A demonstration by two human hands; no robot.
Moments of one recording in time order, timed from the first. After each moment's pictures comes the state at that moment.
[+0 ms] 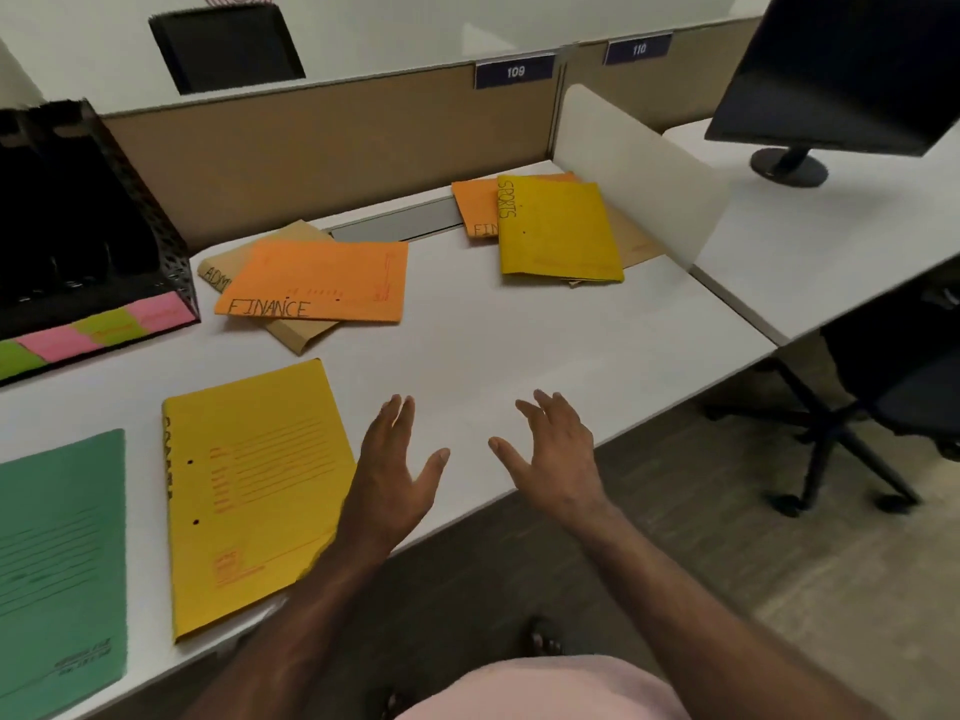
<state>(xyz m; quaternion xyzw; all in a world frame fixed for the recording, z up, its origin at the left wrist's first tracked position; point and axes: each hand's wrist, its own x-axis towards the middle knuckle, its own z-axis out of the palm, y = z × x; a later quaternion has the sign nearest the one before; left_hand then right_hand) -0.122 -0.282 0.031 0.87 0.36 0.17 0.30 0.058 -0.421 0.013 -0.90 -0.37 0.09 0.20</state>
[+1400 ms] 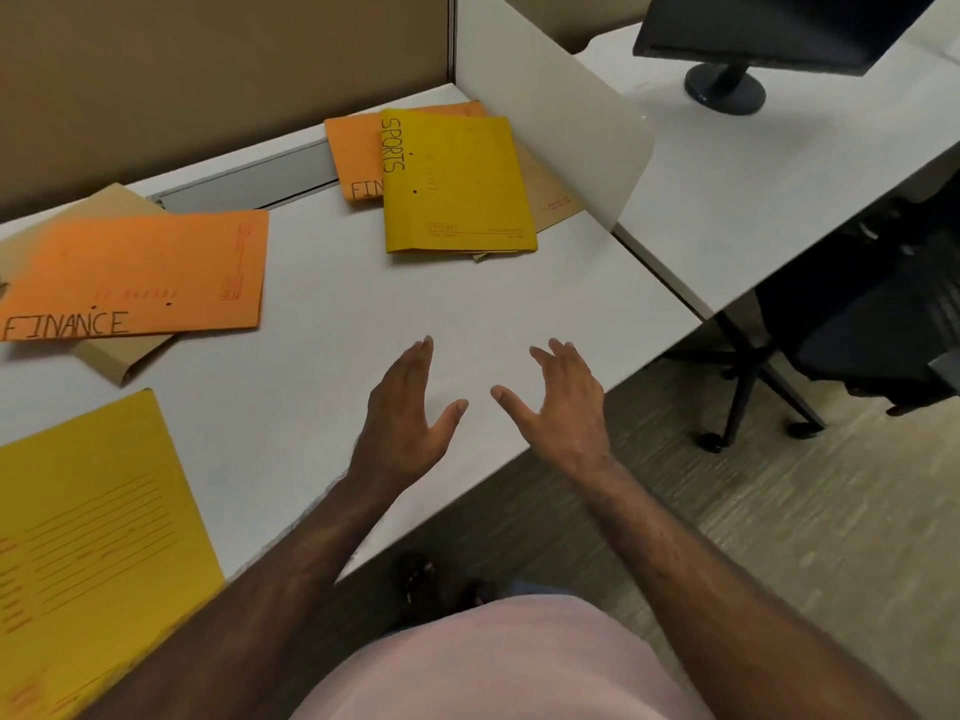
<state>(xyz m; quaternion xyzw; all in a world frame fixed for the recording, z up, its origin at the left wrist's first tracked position) 0.099 -0.292 0.005 0.91 0.25 0.11 0.31 0.243 -0.463 0.001 -0.93 -0.27 0.10 0.22</state>
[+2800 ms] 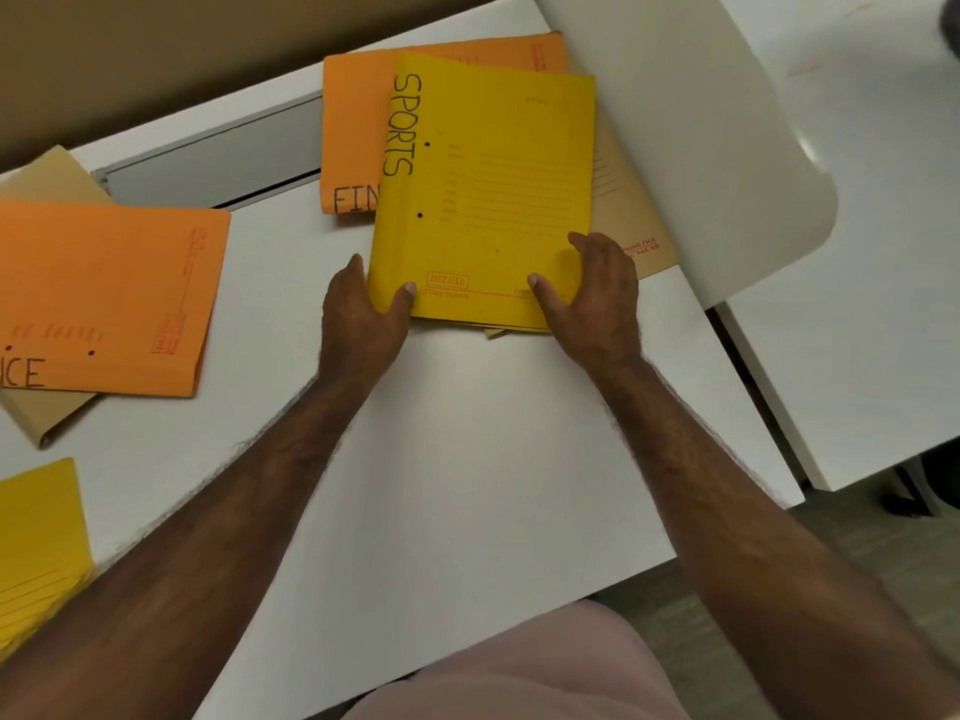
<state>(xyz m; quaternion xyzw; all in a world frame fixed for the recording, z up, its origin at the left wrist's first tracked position) 0.343 -0.109 -0.023 0.77 0.53 0.12 0.34 0.551 -0.276 -0.041 -0.89 -0.34 0.11 0.30</state>
